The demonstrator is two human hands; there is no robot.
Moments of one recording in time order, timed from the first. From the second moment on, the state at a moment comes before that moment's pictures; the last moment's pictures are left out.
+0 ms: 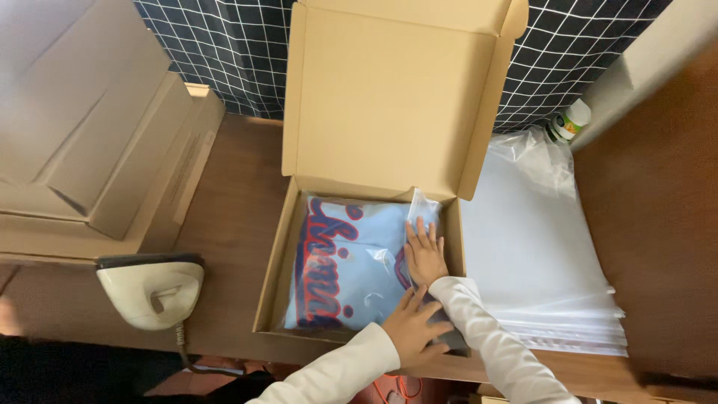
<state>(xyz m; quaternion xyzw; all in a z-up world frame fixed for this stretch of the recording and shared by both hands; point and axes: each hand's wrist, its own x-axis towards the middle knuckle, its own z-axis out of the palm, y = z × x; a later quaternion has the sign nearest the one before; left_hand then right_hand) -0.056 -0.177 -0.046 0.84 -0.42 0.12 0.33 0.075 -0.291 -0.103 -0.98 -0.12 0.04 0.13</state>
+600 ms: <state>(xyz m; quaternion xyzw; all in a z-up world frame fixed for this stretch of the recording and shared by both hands) -0.024 -0.154 -0.101 0.91 -0.38 -0.04 0.12 0.085 -0.291 -0.124 -0.95 -0.11 -0.08 0.27</state>
